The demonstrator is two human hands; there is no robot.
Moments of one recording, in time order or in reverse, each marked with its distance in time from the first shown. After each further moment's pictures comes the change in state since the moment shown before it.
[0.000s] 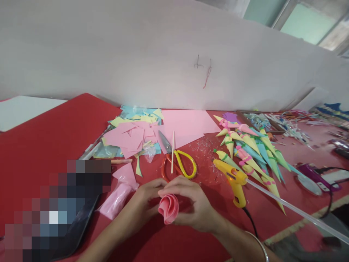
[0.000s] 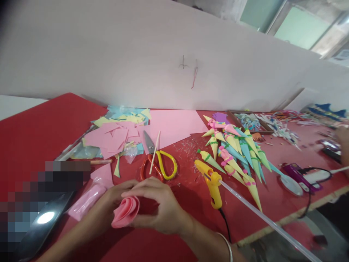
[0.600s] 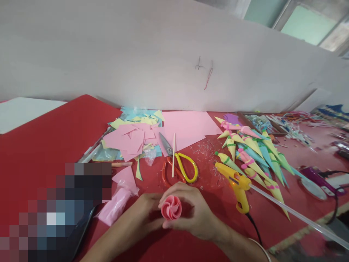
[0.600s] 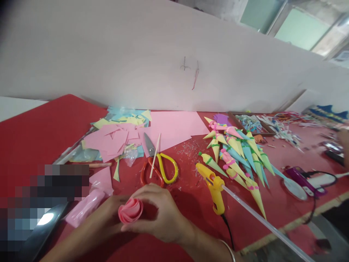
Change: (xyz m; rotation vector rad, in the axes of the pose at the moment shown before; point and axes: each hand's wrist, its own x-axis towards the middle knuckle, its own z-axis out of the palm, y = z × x) left_hand -0.004 -0.005 0.004 0.016 -0.216 0.022; right_hand 0.003 -0.003 0.004 0.027 0.021 0.156
